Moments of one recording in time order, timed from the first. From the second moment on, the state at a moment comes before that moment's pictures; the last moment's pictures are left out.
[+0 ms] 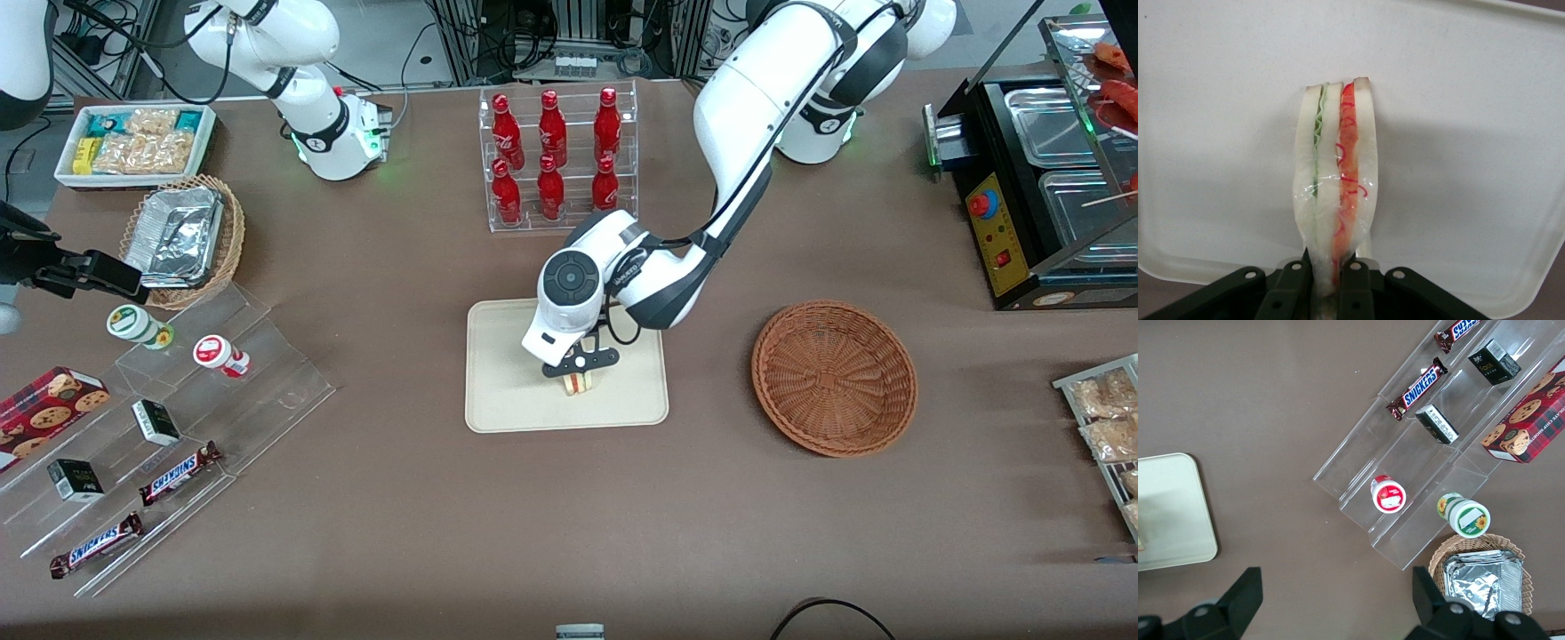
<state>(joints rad) -0.60 0.83 -0.26 -1.33 0.04 2.06 -1.01</state>
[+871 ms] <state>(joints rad) -0.60 0.72 -0.25 -1.28 0.04 1.98 -1.02</state>
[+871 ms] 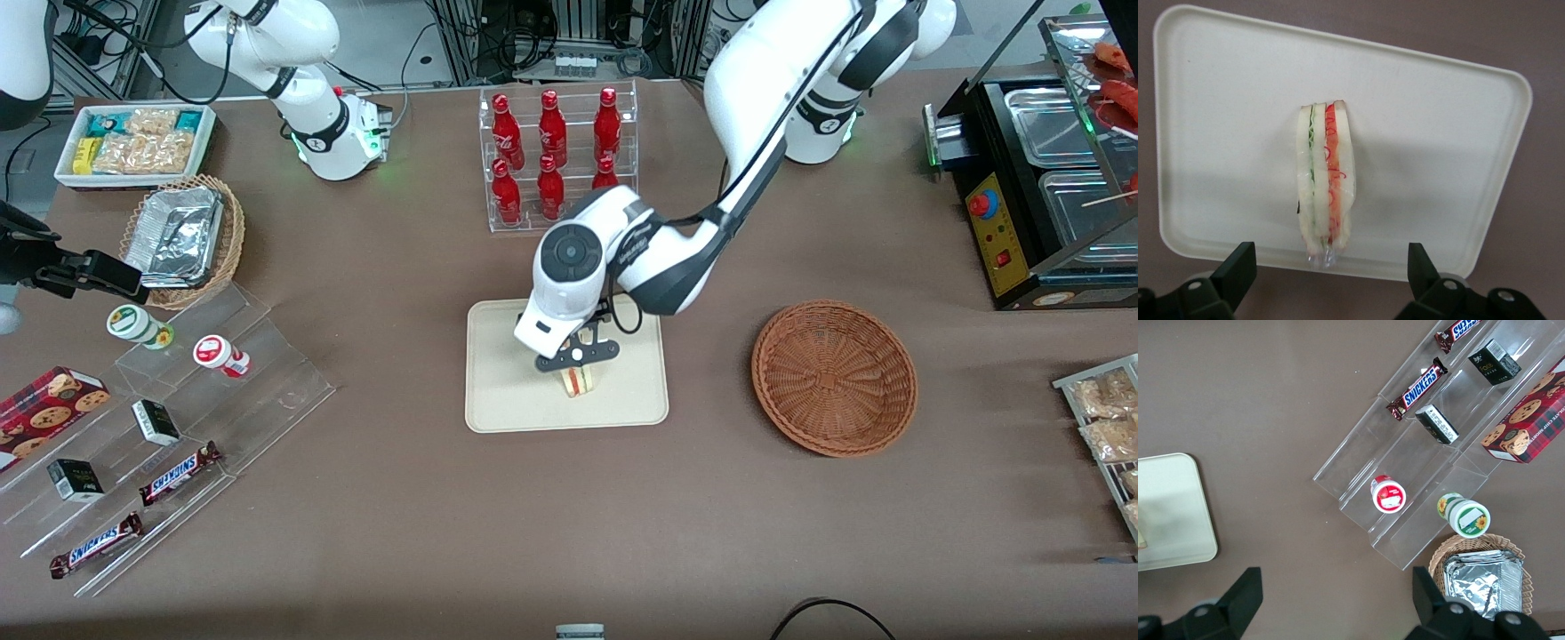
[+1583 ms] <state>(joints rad) -0.46 0.59 -0.23 -1.30 0.04 1.78 -0.78</state>
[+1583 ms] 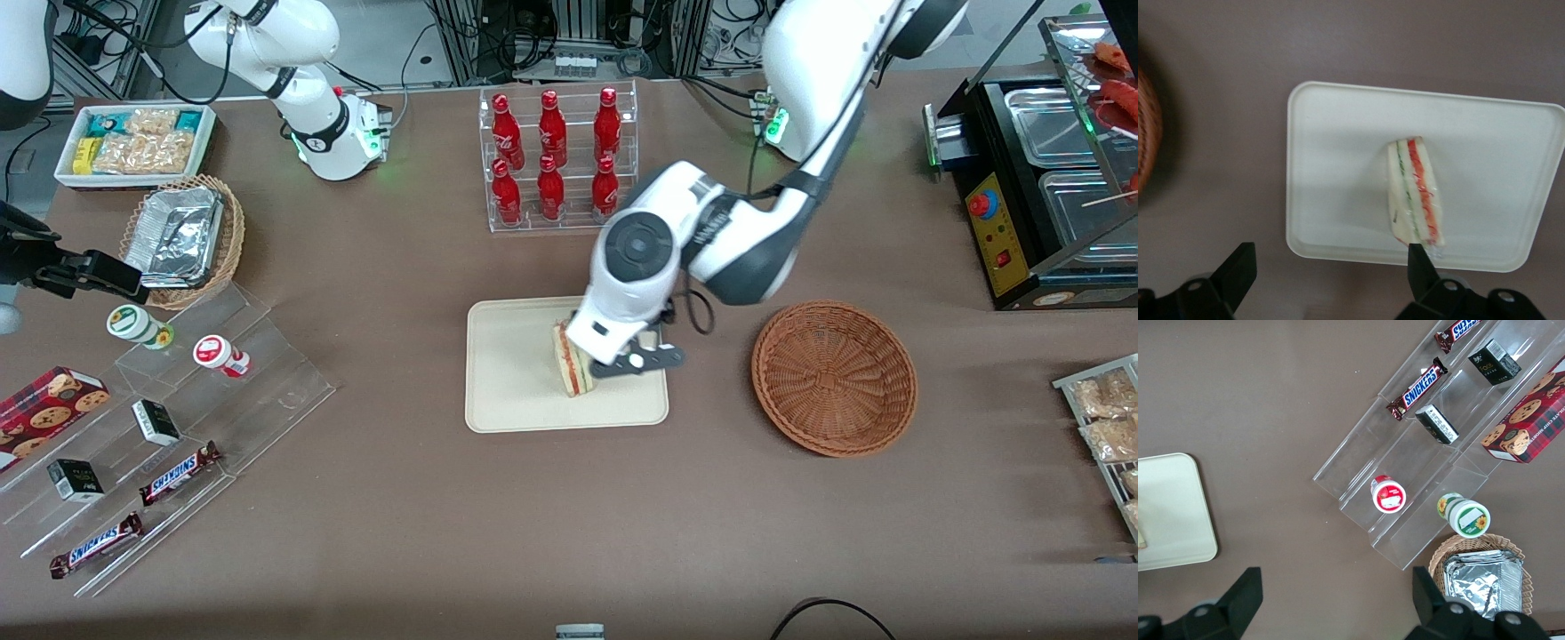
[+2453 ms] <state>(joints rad) -0.13 0.27 -0.23 -1.57 0.02 1.64 -0.24</state>
